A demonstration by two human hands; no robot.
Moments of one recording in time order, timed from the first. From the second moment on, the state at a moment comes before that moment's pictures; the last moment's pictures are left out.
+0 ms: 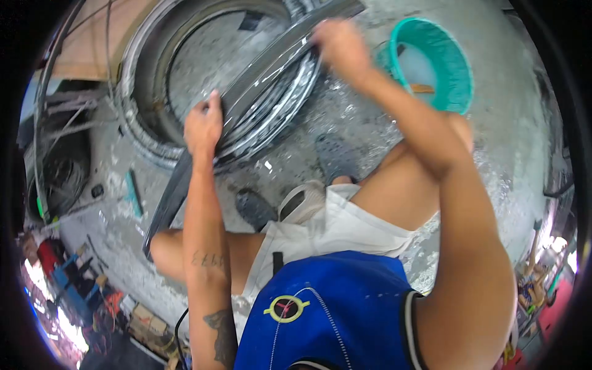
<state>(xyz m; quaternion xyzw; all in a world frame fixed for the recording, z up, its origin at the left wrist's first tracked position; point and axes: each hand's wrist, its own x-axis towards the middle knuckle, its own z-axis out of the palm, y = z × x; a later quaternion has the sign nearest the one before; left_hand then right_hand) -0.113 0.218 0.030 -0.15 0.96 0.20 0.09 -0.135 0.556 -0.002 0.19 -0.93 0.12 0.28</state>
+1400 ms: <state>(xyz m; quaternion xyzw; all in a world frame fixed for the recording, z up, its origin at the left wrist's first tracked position) -0.108 0.214 0.033 -0.14 0.95 0.25 0.10 -0.179 0.569 -0.009 -0.13 -0.92 0.09 0.36</state>
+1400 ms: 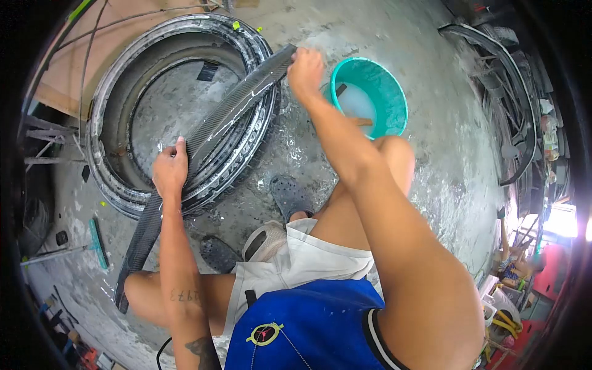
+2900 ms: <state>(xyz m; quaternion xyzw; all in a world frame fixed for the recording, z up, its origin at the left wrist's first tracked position) -0.107 0.211 0.030 -0.13 0.96 0.25 0.08 -0.177 0.578 0.021 0.10 -0.97 0.10 0.21</state>
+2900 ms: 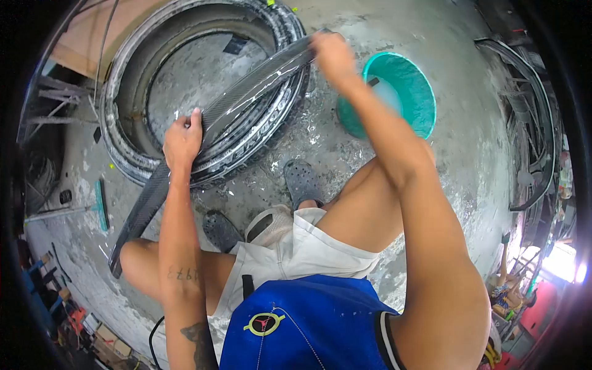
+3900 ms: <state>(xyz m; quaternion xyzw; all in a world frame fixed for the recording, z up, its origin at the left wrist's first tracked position) -0.109 0.207 0.018 -0.10 0.96 0.27 0.04 -0.196 0.549 0.027 -0.06 -0.98 0.17 0.12</state>
